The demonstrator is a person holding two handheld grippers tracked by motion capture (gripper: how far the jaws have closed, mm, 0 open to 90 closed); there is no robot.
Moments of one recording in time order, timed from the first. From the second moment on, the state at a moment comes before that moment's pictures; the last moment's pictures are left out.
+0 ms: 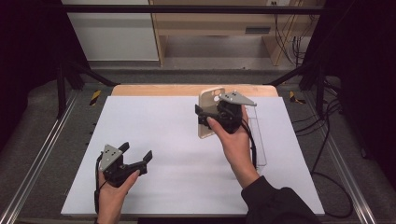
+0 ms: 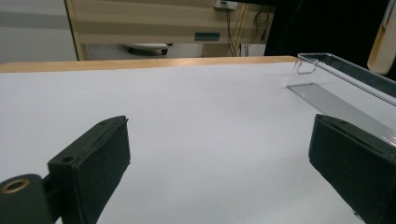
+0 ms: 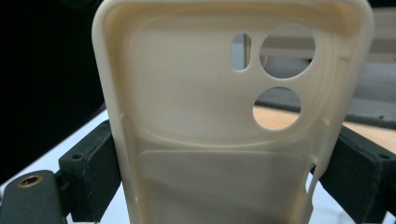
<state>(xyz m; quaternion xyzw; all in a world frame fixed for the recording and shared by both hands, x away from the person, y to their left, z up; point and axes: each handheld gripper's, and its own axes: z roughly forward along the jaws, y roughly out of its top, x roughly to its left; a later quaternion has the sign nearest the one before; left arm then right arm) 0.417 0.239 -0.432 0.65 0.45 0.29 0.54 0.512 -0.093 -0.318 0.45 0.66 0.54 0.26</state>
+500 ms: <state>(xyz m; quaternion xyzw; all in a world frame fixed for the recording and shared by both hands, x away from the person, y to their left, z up) 0.407 0.270 -0.444 0.64 0.45 0.30 0.54 0.556 -0.145 -0.285 0.50 0.61 0.51 0.35</state>
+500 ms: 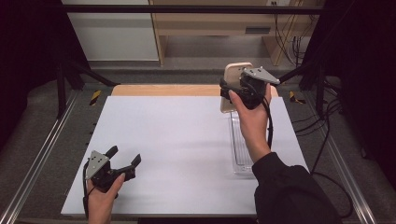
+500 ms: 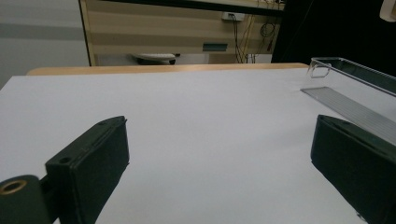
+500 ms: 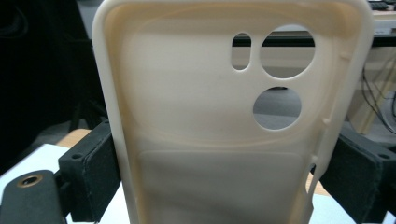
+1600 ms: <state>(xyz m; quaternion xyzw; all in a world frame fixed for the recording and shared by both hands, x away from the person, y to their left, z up) 0.409 0.276 -0.456 0.65 0.45 0.30 0.54 0.602 -0.185 -0.333 0.56 0.58 0.45 0.37</state>
